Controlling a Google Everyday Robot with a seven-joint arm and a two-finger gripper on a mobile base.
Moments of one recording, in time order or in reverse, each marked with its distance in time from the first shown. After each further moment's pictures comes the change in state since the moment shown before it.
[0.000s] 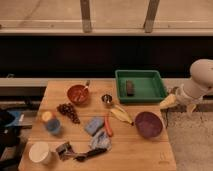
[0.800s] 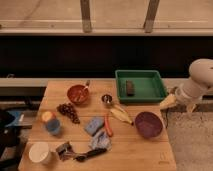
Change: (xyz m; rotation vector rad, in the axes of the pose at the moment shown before) arm -0.003 0.009 0.003 0.015 0.015 -0.045
